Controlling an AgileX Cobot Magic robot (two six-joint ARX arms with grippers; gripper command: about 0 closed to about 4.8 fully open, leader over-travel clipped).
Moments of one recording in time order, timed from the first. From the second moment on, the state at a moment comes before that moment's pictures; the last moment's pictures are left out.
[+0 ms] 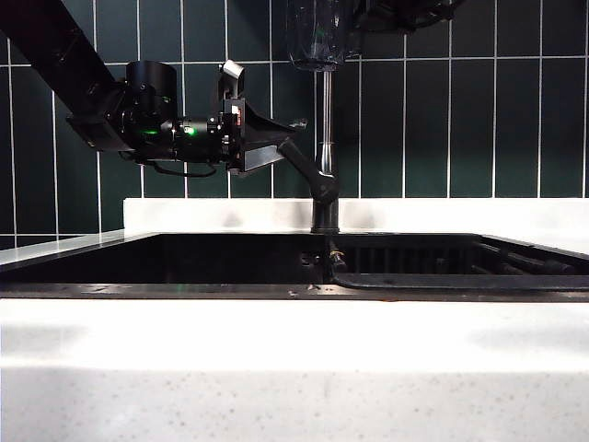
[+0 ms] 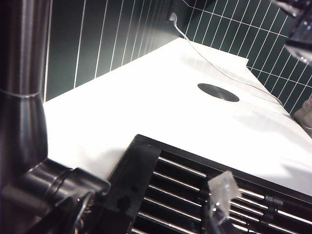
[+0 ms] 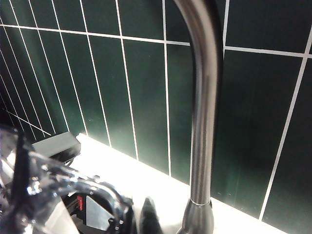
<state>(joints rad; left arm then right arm) -0.23 2.28 1.76 0.57 1.19 -0.20 0.35 1.66 1.44 0.21 -0.26 0.03</state>
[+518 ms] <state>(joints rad) -0.23 2.28 1.76 0.56 1.23 -0.20 0.35 1.66 1.44 0.21 -0.26 0.02</state>
